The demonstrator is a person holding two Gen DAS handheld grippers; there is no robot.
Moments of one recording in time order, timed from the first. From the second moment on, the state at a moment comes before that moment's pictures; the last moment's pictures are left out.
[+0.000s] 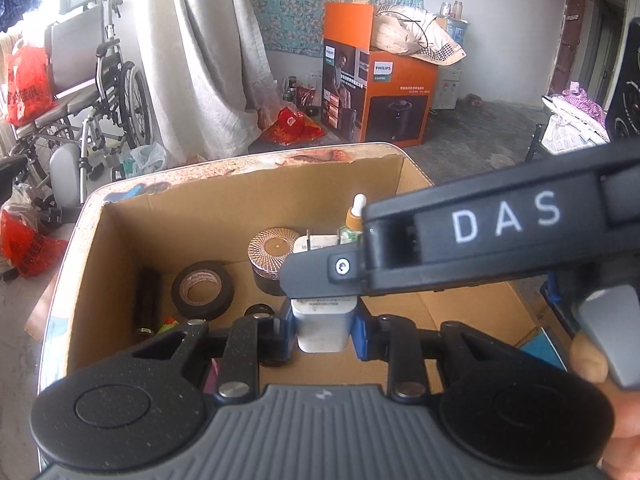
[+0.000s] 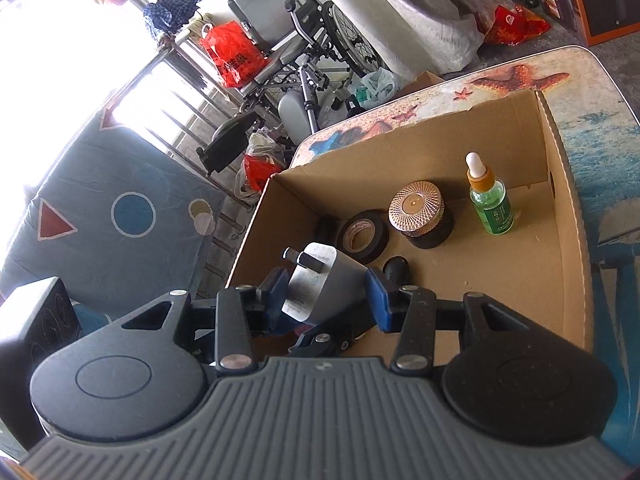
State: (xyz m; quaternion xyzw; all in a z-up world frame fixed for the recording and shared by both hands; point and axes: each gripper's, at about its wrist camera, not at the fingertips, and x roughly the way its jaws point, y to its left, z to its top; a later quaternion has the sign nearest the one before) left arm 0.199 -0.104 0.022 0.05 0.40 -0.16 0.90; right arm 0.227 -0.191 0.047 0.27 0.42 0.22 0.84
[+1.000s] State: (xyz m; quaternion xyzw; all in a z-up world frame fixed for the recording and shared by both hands) left arm 0.265 -0.106 -0.026 0.00 0.54 -0.15 0.83; right arm 0.303 -0.178 -0.035 0.25 0.54 0.18 0.78
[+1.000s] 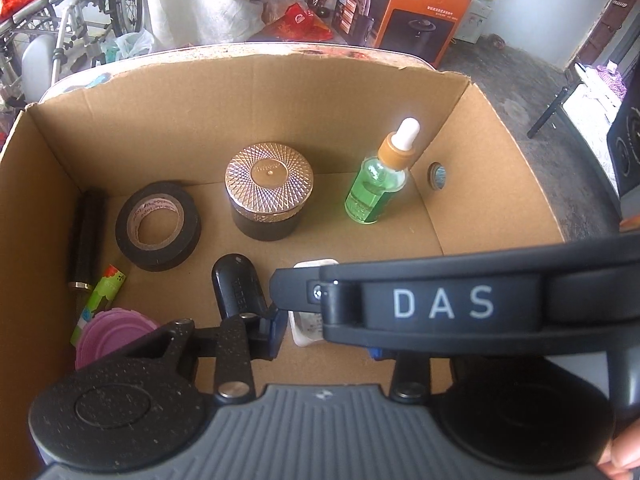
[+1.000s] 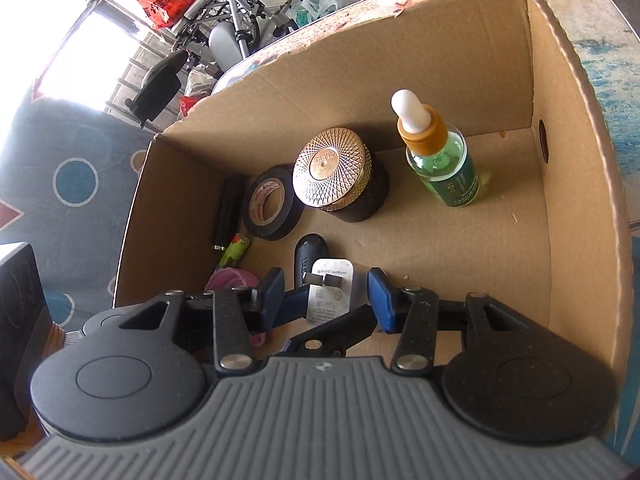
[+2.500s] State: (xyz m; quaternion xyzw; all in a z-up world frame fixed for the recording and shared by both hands) left arm 0.076 0.040 0.019 0.03 0.35 -0.06 0.93; right arm 0.107 -0.109 0.030 0.29 0.37 0.26 0.84
